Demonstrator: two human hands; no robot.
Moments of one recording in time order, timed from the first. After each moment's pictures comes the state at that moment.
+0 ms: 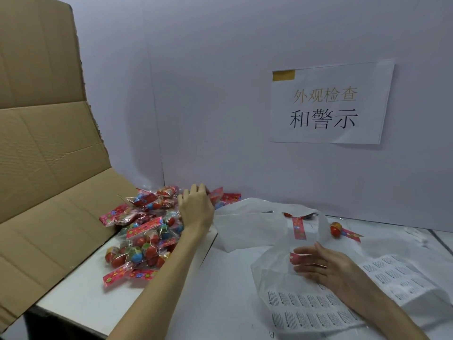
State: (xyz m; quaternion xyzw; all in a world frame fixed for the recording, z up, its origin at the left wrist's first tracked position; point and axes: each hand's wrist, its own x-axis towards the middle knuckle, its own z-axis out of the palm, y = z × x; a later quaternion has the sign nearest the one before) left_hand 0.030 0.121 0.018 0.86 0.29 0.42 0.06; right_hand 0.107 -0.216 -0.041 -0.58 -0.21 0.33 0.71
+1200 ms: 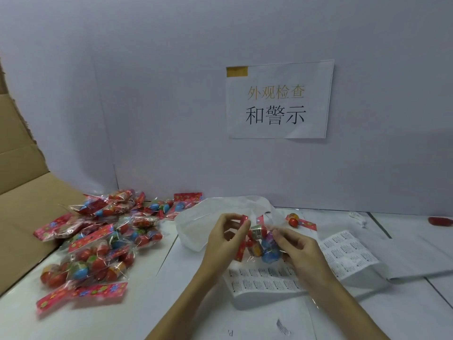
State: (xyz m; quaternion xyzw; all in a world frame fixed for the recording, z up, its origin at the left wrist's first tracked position) left_hand 0.029 -0.034 -0.024 0.73 0.07 0.25 0.63; right_hand 0.094 -0.219 -0.028 -0.62 -0.17 0.14 0.75
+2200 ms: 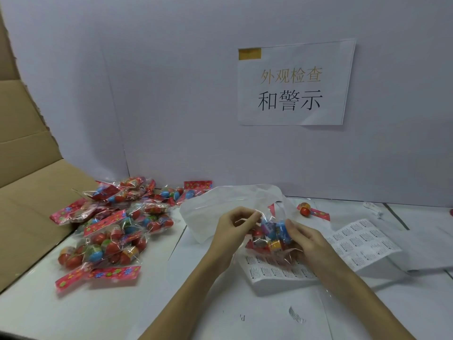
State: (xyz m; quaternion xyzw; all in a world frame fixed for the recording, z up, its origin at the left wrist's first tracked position) left_hand 0.028 -0.031 -0.019 0.70 0.10 0.18 0.68; right_hand 0.096 -0.220 -0.035 -0.68 -0.22 0.21 0.67
